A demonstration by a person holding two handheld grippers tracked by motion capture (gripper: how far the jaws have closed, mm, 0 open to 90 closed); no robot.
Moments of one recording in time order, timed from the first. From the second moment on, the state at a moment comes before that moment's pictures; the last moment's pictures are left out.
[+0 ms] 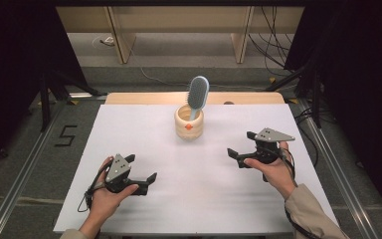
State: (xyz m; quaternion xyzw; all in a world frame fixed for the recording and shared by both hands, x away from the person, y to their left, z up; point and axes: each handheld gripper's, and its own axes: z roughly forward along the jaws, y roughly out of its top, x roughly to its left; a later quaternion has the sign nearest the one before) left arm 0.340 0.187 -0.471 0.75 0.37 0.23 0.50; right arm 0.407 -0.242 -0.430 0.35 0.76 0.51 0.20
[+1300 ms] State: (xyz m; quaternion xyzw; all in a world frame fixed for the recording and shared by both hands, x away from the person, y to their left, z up) left arm 0.340 0.187 -0.471 0.75 0.37 0.24 0.50; right arm 0.376 -0.282 -0.448 0.36 0.77 0.50 0.20
